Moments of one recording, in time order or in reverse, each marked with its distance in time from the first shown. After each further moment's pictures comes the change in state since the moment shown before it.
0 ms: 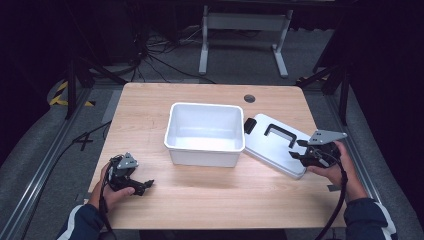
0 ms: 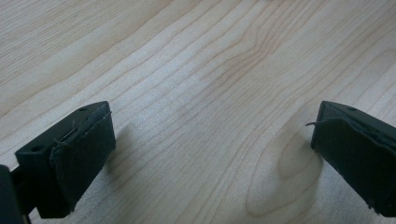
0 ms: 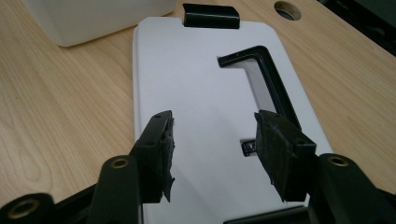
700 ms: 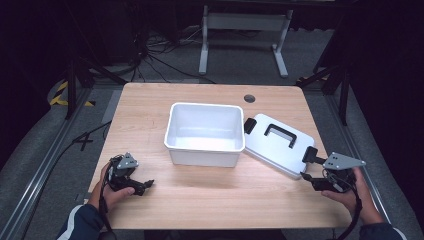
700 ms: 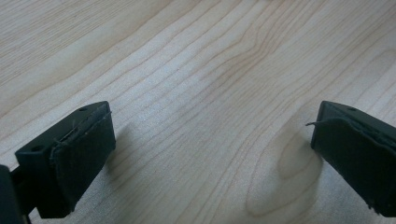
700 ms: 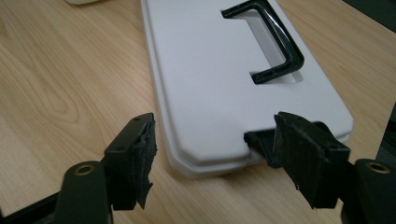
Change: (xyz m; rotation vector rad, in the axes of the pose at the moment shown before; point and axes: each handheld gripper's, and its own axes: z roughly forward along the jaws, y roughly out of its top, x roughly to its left) left arm 0.000 0.000 0.000 0.000 0.002 -0.001; right arm 0.029 -0.058 -0.031 -0.021 -0.062 0.046
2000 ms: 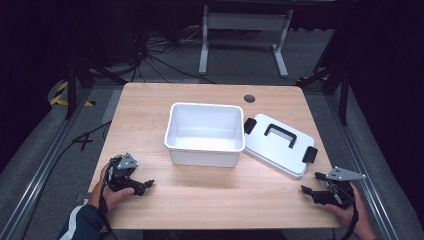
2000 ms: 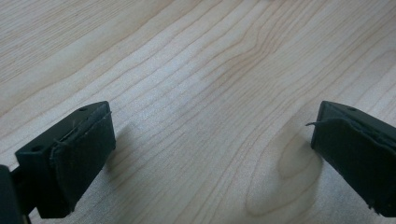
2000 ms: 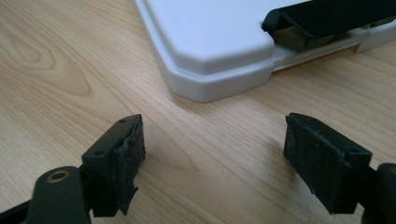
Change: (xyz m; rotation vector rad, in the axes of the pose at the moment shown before) left arm 0.000 0.000 0.000 -0.004 0.007 -0.001; right arm 0.003 -0.063 0.021 0.026 0.042 0.244
